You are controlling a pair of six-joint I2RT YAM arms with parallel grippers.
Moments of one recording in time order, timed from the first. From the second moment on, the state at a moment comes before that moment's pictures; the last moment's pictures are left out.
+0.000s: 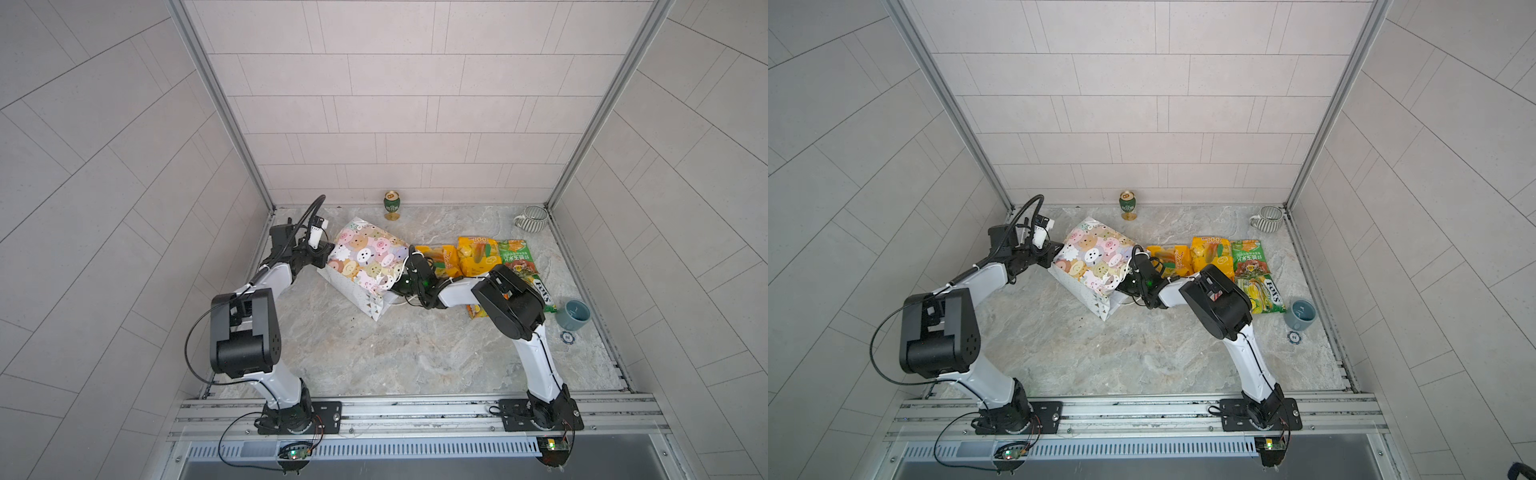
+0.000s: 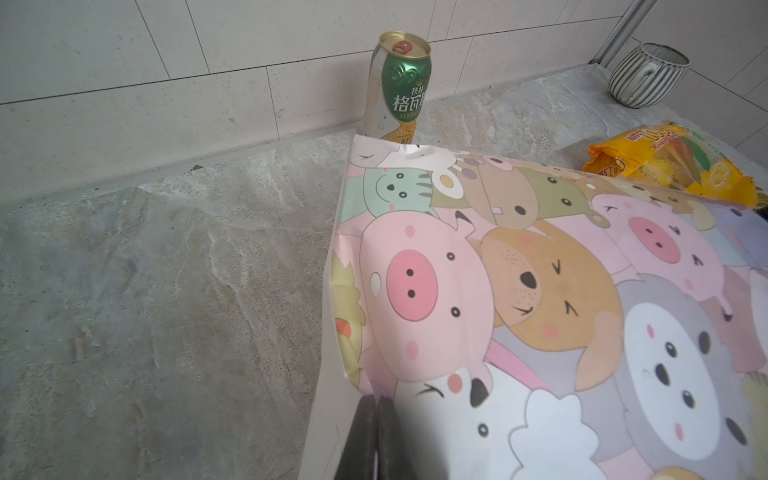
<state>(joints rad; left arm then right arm) 0.15 1.66 1.00 0.00 0.65 0.30 0.69 2.19 1.23 0.46 -0.29 1.02</state>
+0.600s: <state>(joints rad) 0.18 1.66 0.98 0.06 0.64 0.23 0.72 2.22 1.27 0.47 -0.16 1.03</state>
